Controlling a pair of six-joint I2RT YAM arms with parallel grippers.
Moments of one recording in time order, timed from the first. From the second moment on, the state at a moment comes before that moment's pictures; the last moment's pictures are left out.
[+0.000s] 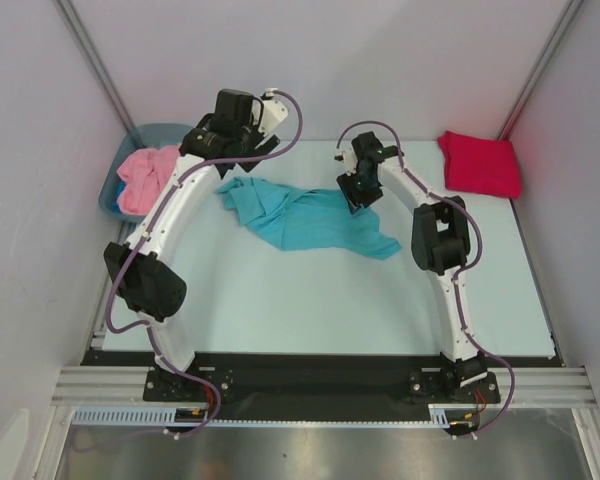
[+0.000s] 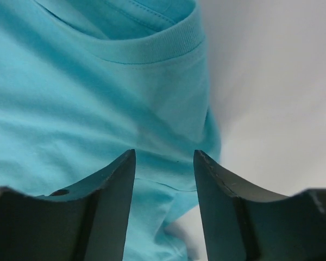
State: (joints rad) left arm -0.39 1.82 1.97 -0.76 -0.29 0.63; right arm 0.35 2.40 2.13 -0.88 -0.11 -0.19
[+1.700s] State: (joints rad) left arm -0.48 1.81 1.84 -0.73 -0.12 0.74; right arm 0.05 2.01 1.56 -0.73 0.26 -0.12
